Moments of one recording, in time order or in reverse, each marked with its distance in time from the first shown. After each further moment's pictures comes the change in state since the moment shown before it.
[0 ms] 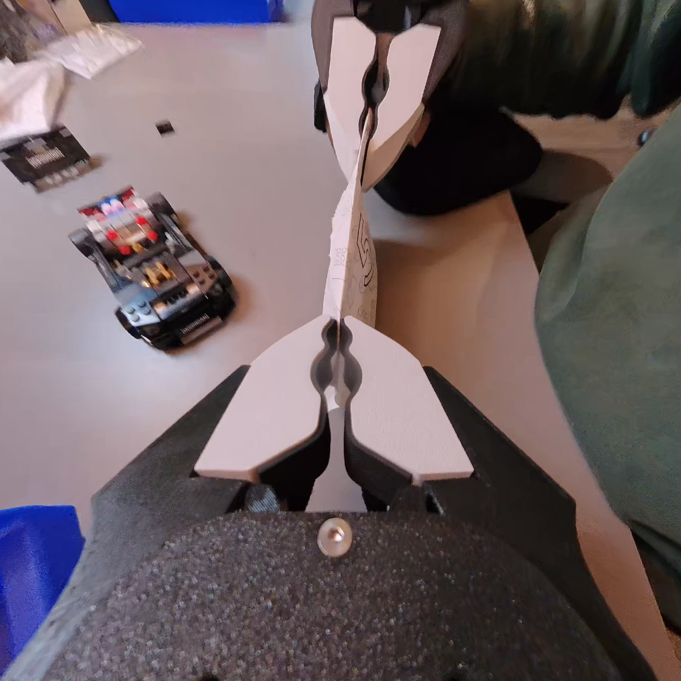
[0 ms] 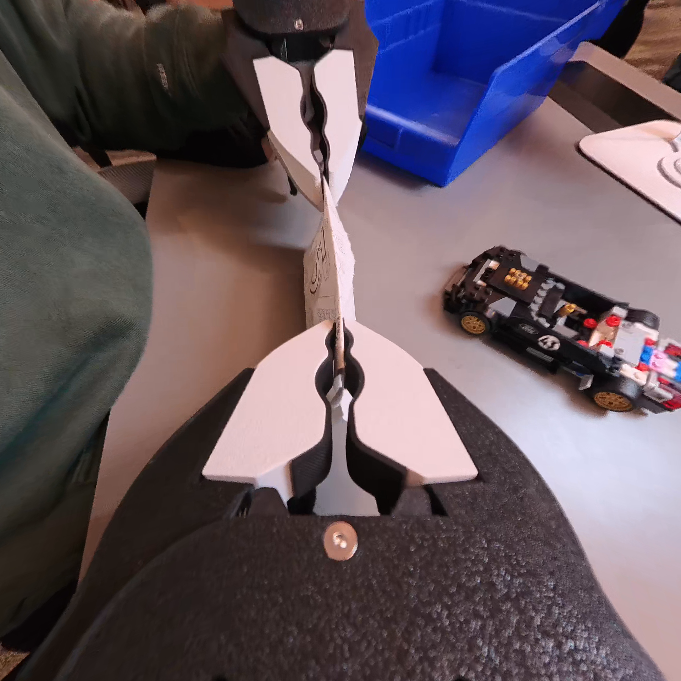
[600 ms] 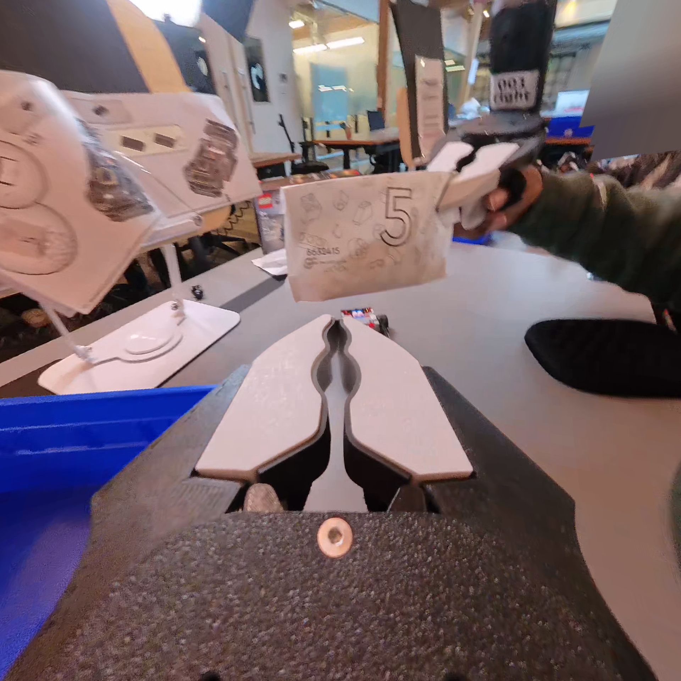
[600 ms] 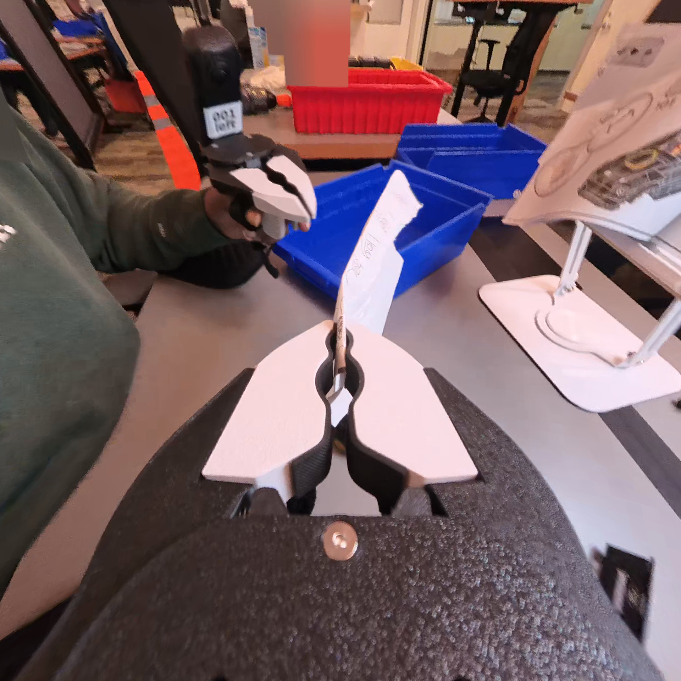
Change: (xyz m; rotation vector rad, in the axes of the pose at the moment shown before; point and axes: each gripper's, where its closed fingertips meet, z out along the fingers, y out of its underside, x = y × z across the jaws) left arm -0.085 -0.051 -0.115 0.443 -0.568 -0.133; right arm 0.092 -0.121 -0.022 0.192 -0.086 -0.060
